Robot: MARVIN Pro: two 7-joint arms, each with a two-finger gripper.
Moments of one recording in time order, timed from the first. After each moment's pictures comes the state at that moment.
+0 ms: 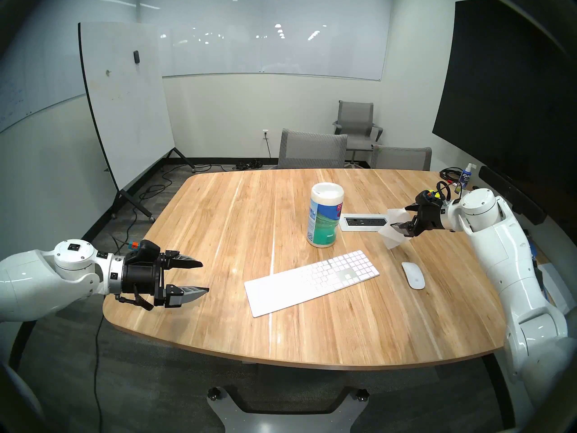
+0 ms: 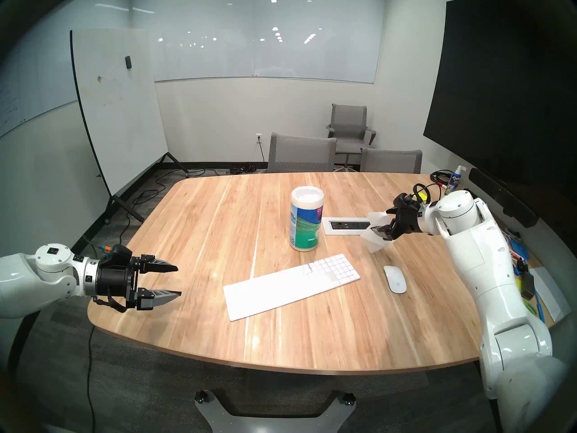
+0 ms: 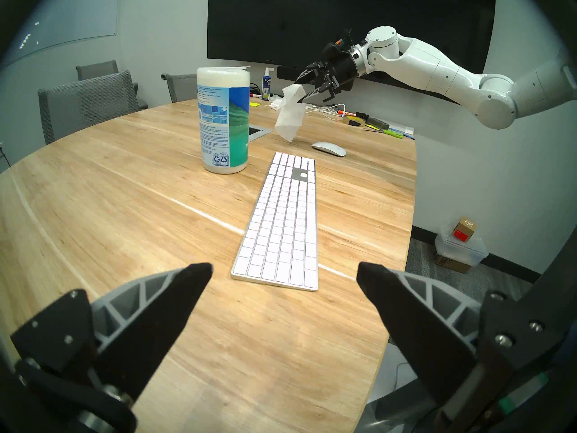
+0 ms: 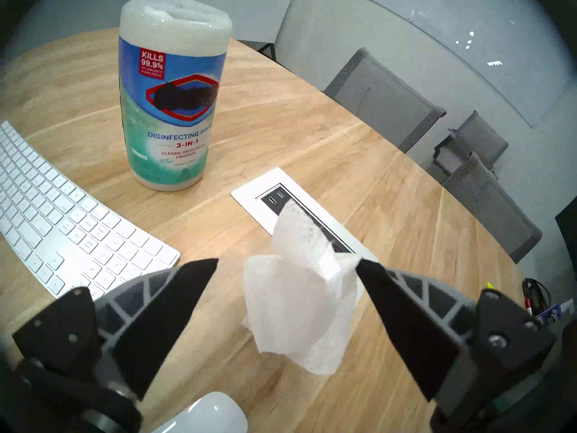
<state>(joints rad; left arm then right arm) 1.04 -0.11 -0.54 -1.70 -1.15 -0.12 -0.79 -0.95 -0.90 1.43 -1.18 -0.12 0.33 0.93</state>
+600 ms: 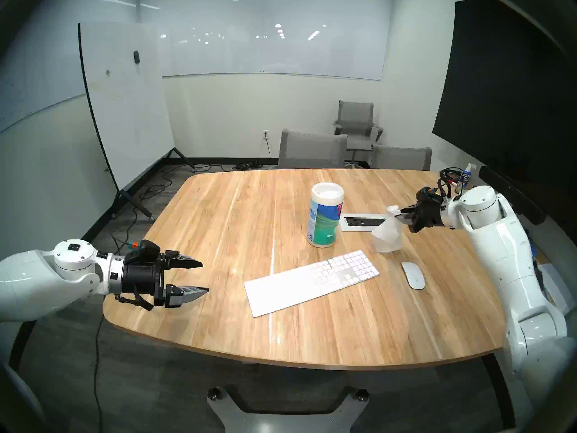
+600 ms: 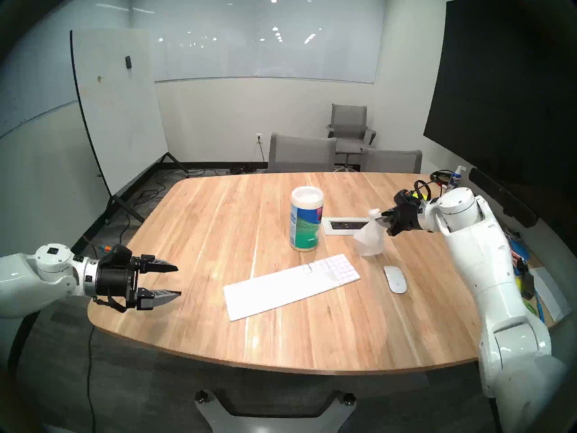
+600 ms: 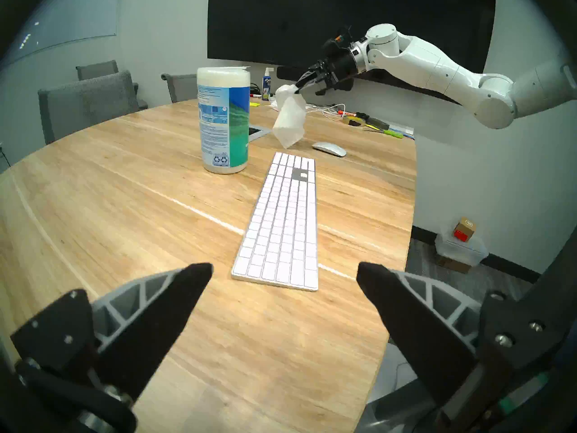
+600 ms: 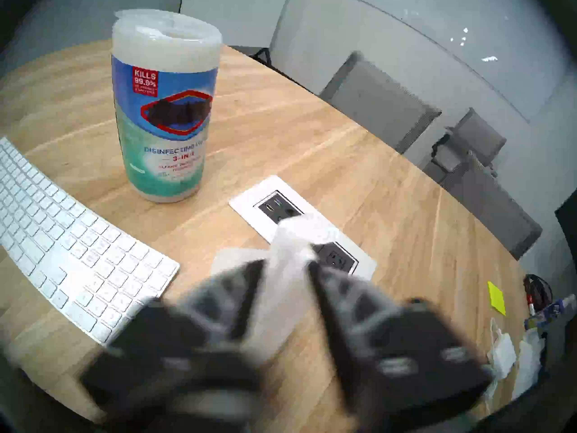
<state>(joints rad) 1.04 -0.10 -0.54 -1.70 -1.15 -0.12 -0.79 -0.95 -0.90 1.44 -1.18 -0.12 0.36 0.93</state>
